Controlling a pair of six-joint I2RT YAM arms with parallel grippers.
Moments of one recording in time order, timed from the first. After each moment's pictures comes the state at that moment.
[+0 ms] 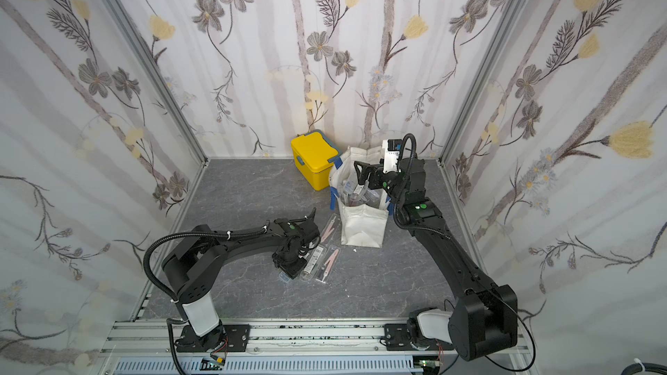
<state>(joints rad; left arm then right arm) -0.85 1.82 1.11 -0.94 -0.02 -0.14 0.26 1.29 1.08 0.05 -0.26 0.28</state>
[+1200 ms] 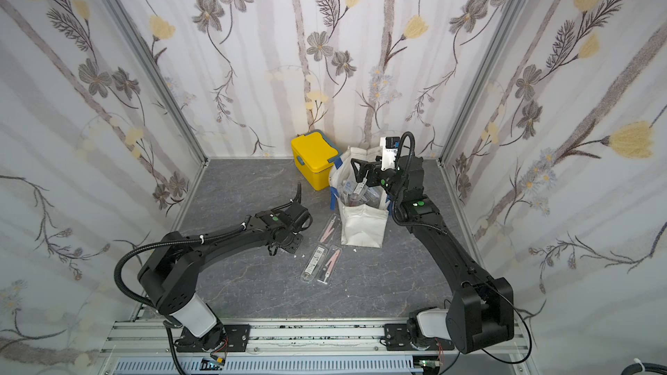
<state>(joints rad) -0.75 1.63 1.09 -0.68 -0.27 -0.20 0.27 1.34 1.11 0.10 -0.33 0.31</state>
